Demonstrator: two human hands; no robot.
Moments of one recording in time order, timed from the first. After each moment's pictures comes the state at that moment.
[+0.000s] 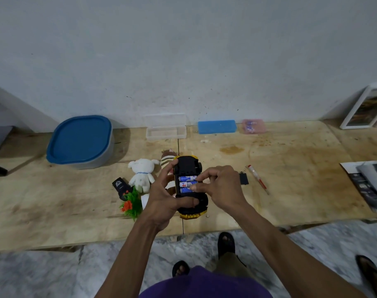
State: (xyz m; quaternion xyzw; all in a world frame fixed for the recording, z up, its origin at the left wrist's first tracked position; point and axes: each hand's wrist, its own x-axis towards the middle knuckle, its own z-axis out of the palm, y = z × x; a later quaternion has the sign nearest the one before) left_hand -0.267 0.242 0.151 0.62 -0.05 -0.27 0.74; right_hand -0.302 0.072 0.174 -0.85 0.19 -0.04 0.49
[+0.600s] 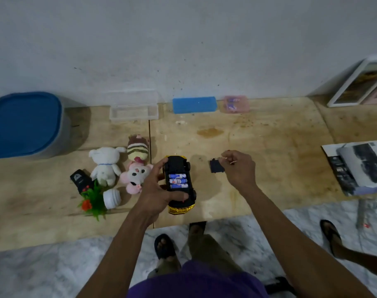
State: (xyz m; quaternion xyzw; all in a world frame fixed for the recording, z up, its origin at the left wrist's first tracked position) left_hand -0.246 0.166 0.092 0.65 0.05 -0.36 0.67; right_hand -0.289 -0.073 0.083 -0.84 0.34 -0.07 0.41
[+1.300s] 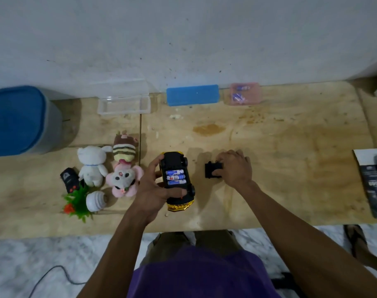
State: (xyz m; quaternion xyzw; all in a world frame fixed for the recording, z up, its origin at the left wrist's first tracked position) left_hand -0.226 0.089 0.078 0.66 0.14 -0.35 0.65; right_hand -0.246 -0.159 -0.006 -0.95 0.18 0.18 0.19
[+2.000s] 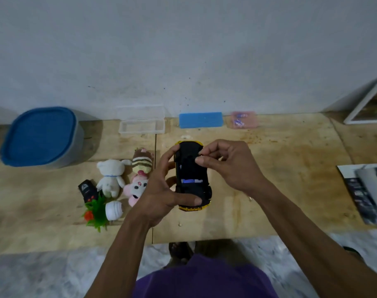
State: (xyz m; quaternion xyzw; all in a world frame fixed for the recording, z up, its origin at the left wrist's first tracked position) left_hand -0.230 0.127 0.164 0.64 -0.07 -0.32 0.70; right_hand -0.254 -0.072 0.196 -0.79 0.09 -0.02 0.60
